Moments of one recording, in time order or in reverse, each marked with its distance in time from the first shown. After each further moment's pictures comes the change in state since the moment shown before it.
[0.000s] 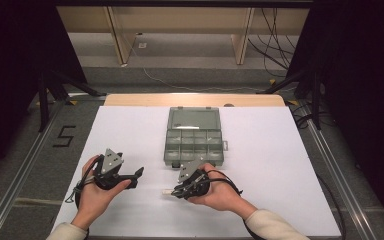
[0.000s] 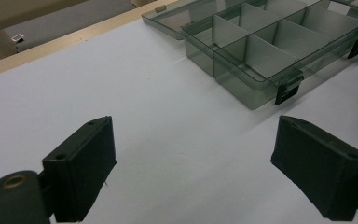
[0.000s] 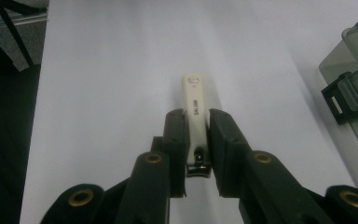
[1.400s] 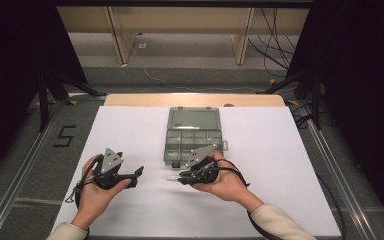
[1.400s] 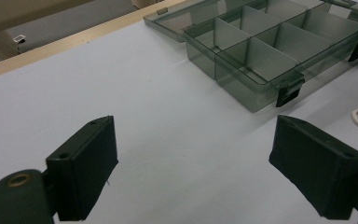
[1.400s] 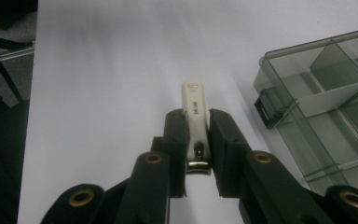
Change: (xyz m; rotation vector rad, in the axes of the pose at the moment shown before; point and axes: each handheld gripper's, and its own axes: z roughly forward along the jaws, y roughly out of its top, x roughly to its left) left arm 0.000 0.001 0.001 -0.012 -0.003 -0.009; right arm -0.020 0.006 -0.032 -0.088 -0.060 0.081
